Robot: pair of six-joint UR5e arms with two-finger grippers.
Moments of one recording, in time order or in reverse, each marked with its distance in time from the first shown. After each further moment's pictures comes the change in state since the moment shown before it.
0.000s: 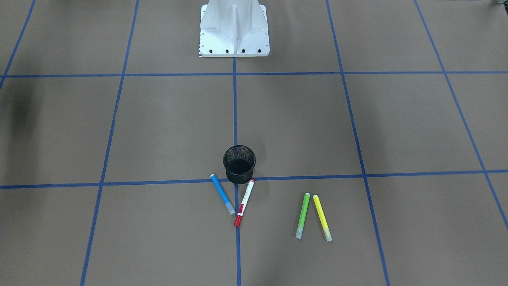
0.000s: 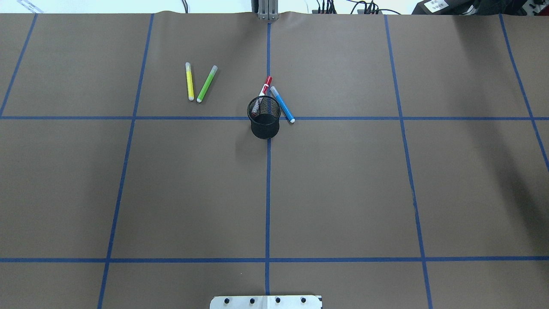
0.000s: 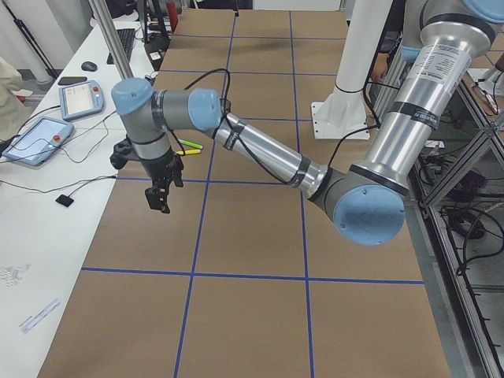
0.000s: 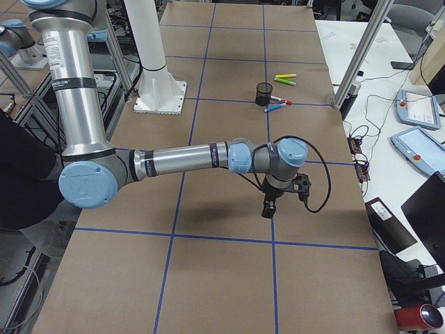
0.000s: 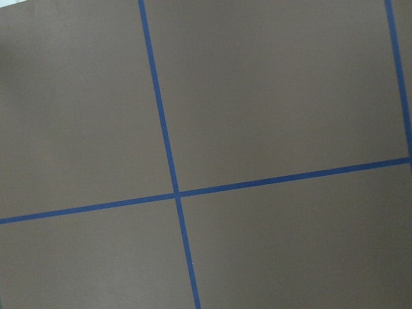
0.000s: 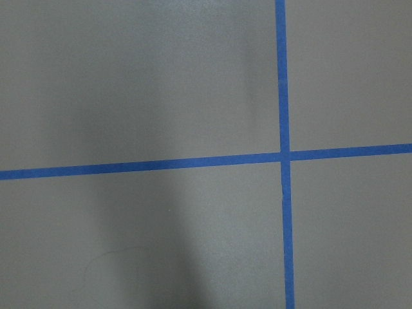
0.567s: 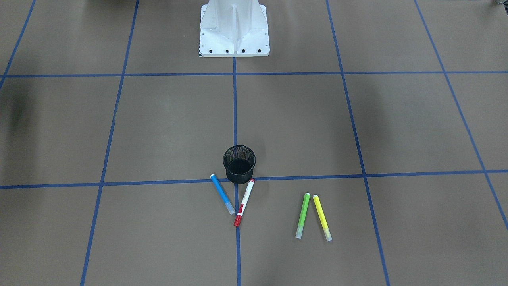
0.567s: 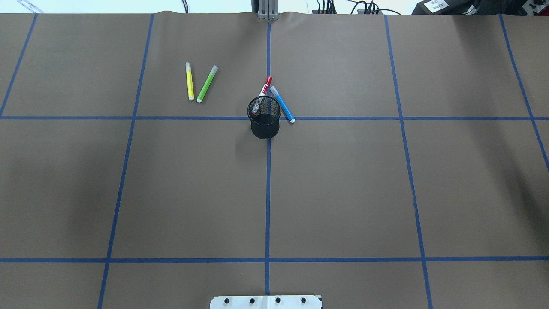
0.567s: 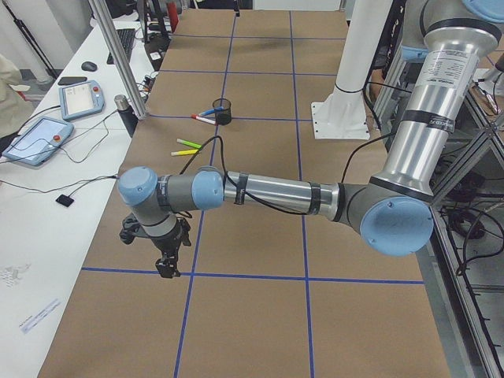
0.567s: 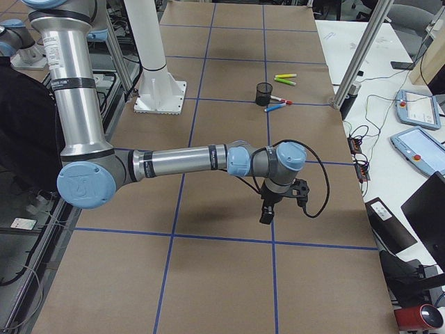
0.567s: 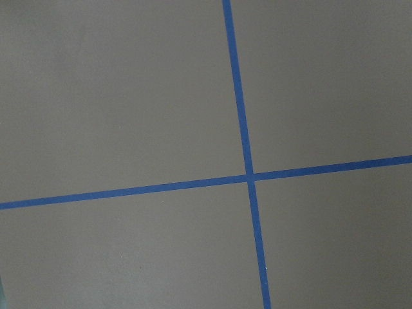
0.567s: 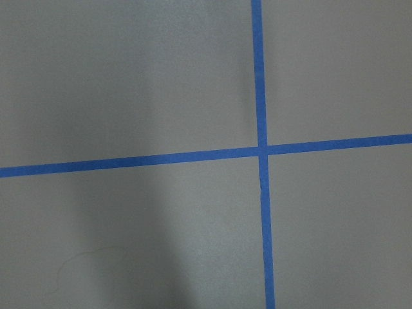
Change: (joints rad) left arm -0.002 0.096 0.222 -0.244 -0.003 0.007; right arm -0.001 -0.007 -0.014 0.000 -0.046 -0.001
